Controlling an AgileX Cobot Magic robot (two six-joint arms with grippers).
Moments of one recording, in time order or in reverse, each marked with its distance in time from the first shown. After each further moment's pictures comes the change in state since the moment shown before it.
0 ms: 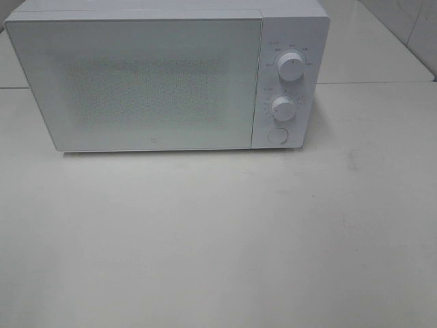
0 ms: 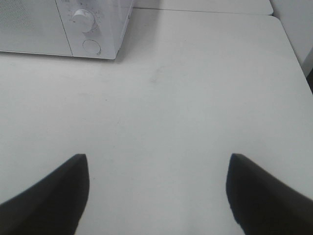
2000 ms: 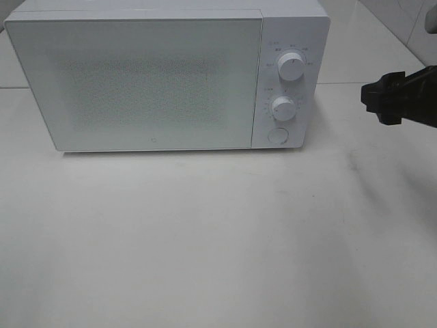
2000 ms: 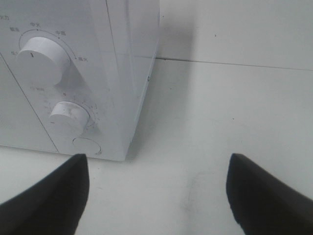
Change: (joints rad) left arm 0.000 0.000 0.000 0.000 0.000 0.000; right arm 0.000 1.243 0.000 0.026 -1.304 0.001
